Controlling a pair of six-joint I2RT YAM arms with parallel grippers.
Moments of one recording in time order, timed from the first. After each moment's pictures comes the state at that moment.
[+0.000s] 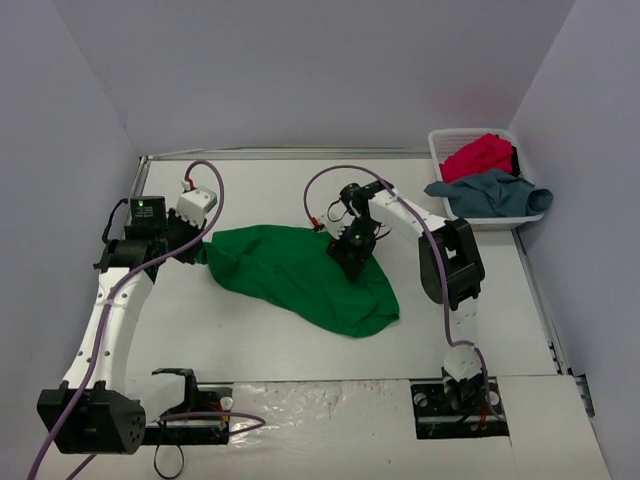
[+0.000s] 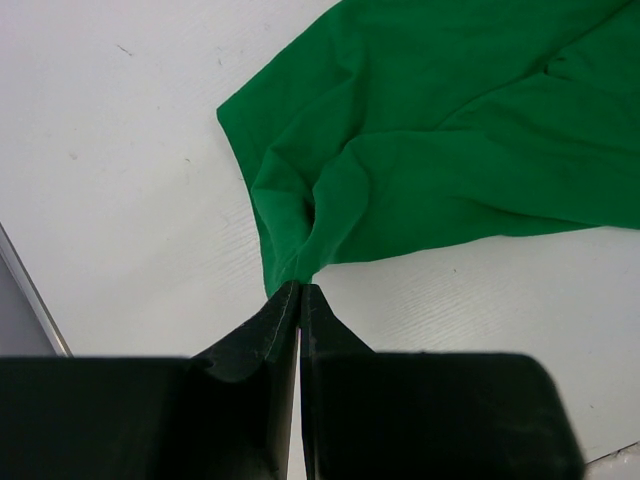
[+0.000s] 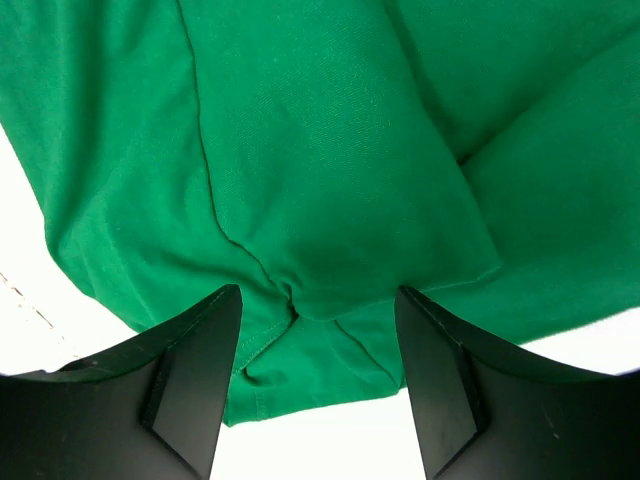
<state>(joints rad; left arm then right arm) -0.01 1.09 1.09 -0.75 0.30 0.41 0.49 2.12 1.67 -1.10 -0.37 -0.61</state>
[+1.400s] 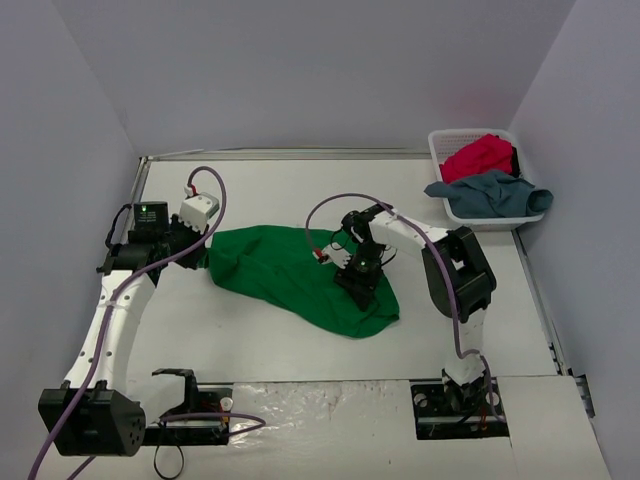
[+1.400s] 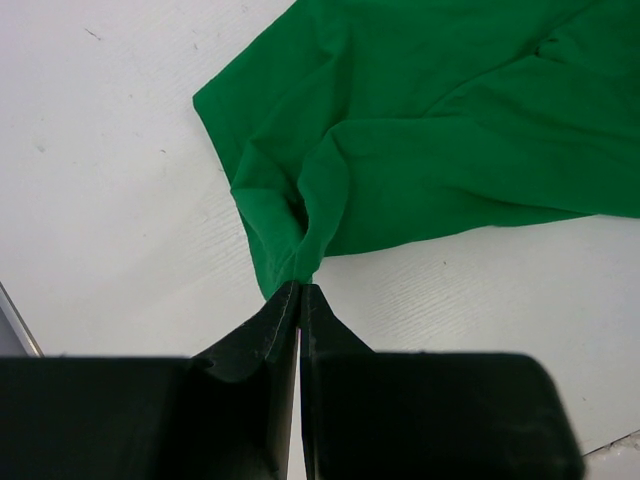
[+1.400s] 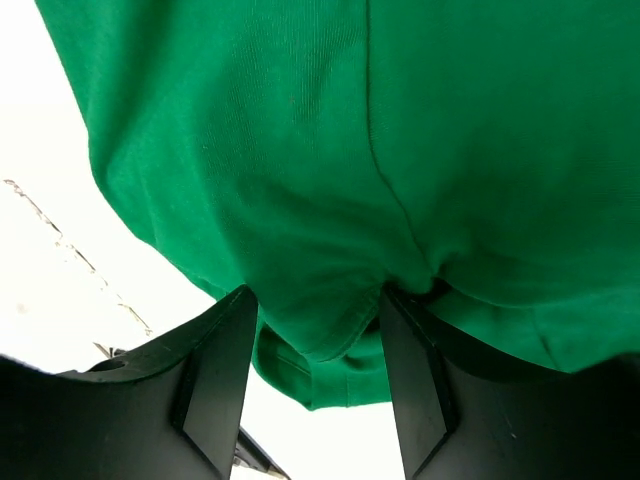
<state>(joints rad) -0.01 1.09 1.04 -0.73 0.32 0.41 0.55 1.99 1.39 -1.10 -0.37 -0.61</state>
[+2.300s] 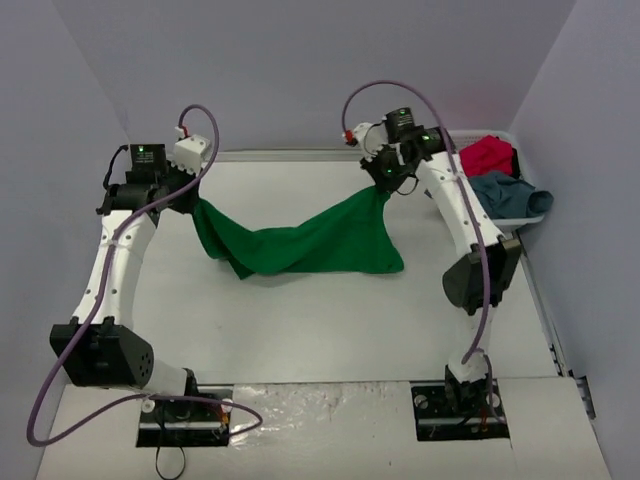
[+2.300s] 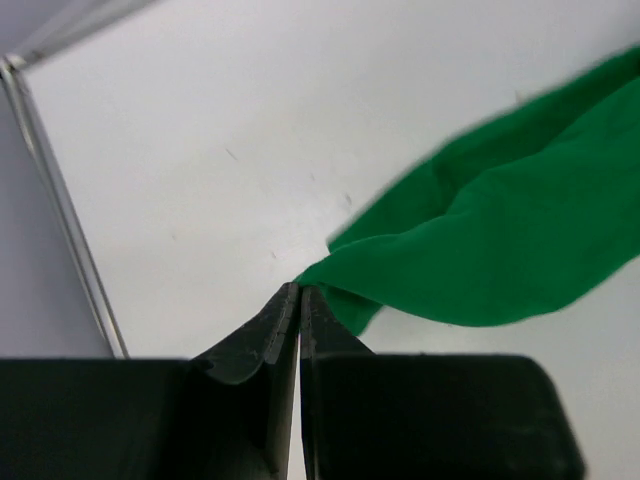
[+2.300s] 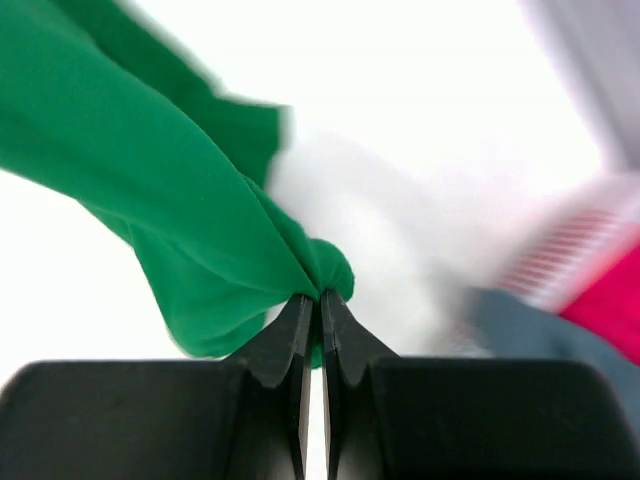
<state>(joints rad) -0.01 1.38 1.43 -0.76 0.24 0.35 0.37 2.01 2.10 -1.15 -0.17 -0.55</state>
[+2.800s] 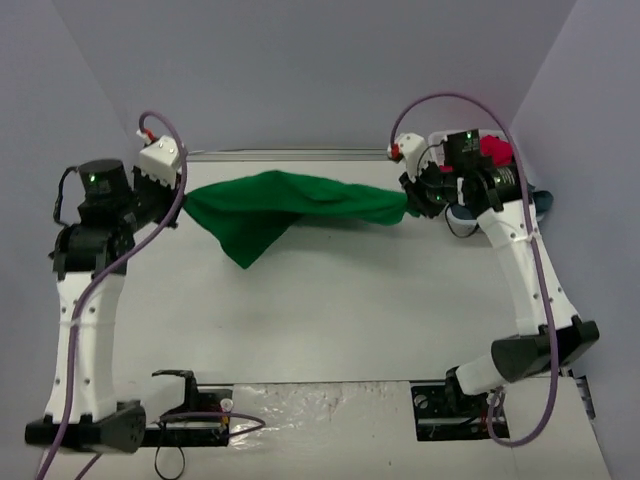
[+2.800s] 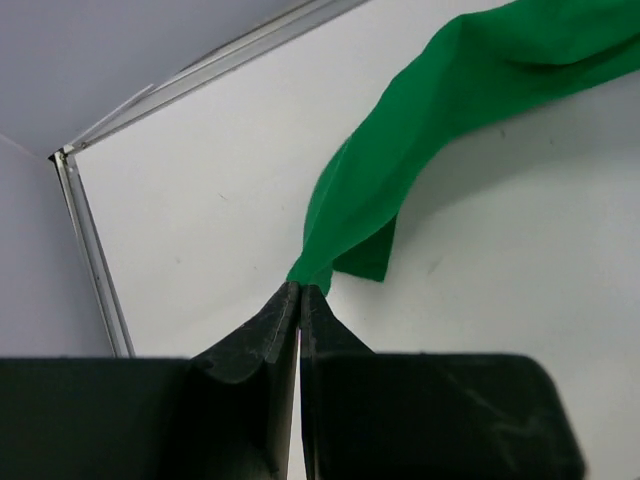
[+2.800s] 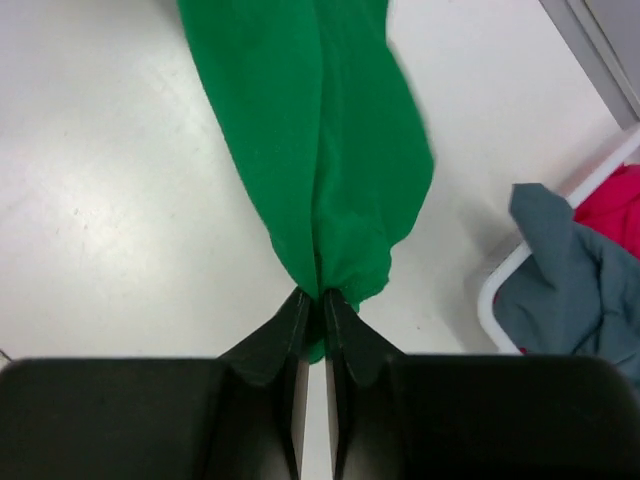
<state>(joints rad) -0.01 1.16 1.58 -0.86 0.33 0.29 0.25 1.52 1.79 -1.09 -0.29 -0.56</state>
